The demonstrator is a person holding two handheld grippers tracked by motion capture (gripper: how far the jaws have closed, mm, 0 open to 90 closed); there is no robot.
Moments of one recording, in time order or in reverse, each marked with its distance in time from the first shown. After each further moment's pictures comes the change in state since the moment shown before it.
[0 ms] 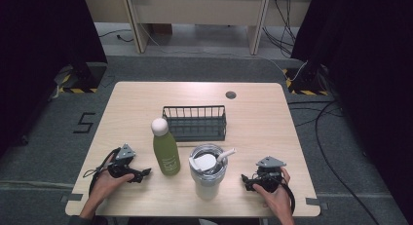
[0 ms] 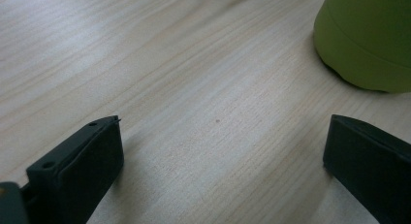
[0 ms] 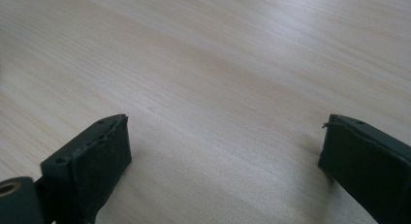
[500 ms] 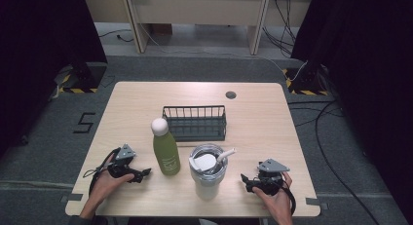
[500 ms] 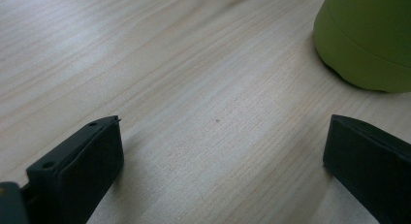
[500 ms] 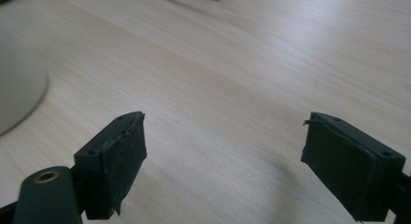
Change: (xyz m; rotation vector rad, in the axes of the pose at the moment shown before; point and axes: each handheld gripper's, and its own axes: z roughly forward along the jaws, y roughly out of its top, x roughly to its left) left arm 0.000 0.000 0.000 0.000 0.000 0.000; right arm 0.010 -0.002 -0.015 -0.106 0.030 -0.041
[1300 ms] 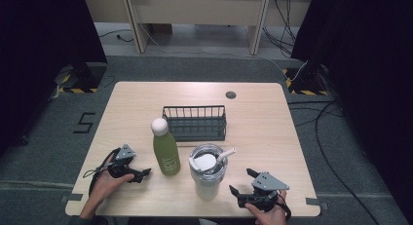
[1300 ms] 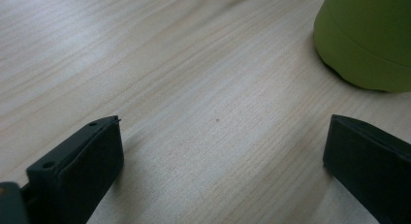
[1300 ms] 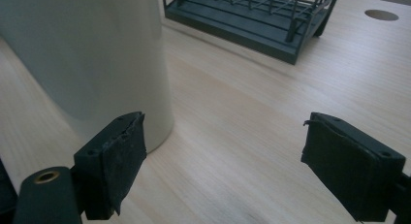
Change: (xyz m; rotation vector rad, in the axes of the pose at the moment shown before) left arm 0.000 0.000 0.000 0.001 0.002 -0.001; right arm 0.048 -0.001 -0.029 -0.185 0.145 -0.071
